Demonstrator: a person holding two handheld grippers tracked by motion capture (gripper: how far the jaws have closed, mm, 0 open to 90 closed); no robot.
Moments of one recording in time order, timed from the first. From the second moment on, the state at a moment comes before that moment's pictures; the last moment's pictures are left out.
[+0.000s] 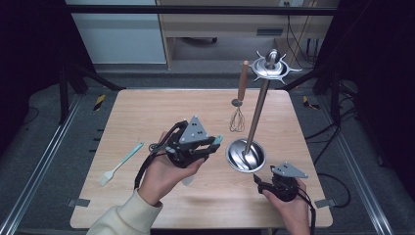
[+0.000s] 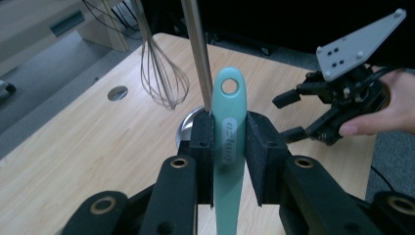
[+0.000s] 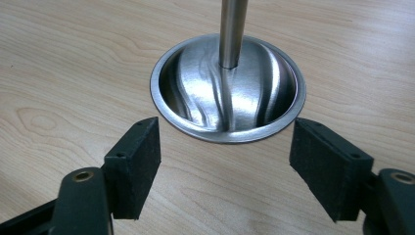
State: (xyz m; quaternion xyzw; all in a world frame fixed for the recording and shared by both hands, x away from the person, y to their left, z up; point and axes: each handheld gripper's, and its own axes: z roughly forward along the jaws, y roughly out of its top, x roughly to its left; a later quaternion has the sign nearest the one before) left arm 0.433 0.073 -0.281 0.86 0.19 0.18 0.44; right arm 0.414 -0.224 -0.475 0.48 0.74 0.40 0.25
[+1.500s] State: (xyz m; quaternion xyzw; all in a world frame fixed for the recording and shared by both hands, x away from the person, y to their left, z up) left arm 0.464 0.023 -0.198 0.79 0.20 0.23 0.54; right arm 0.415 -0.225 -0.474 0.48 0.74 0.40 0.25
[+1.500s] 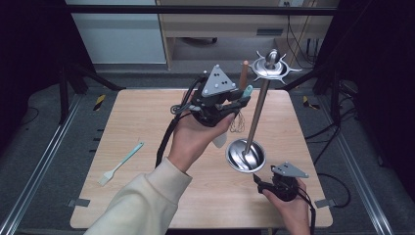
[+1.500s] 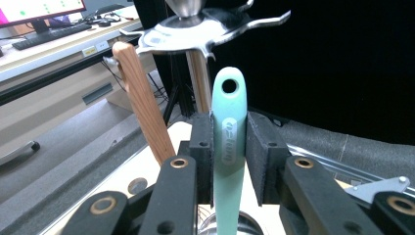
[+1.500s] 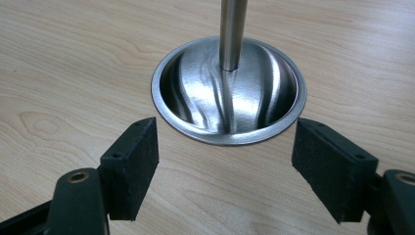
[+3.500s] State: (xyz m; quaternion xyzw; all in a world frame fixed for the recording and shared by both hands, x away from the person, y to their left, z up) left arm 0.482 0.014 -0.199 0.78 0.22 0.21 0.55; right arm 0.414 -0.226 -0.473 0.48 0.74 0.40 0.25
